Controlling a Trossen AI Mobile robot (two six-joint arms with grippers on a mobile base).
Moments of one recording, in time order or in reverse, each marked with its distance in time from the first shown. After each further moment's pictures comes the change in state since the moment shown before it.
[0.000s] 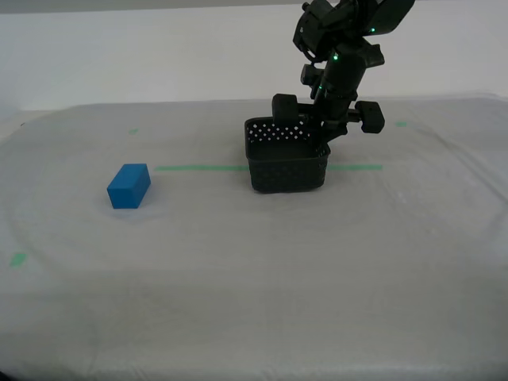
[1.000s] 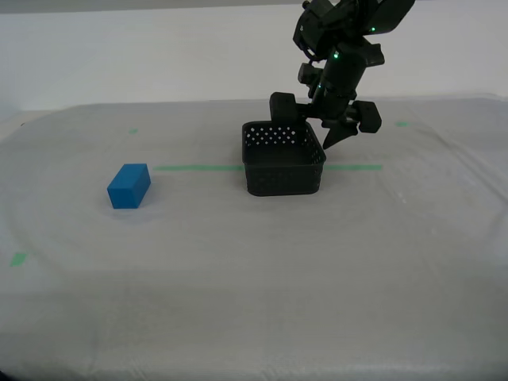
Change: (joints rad) arm 0 -0.001 -0.001 0.000 0.009 -0.039 -0.033; arm 1 0.000 0.000 0.000 0.000 0.000 0.000
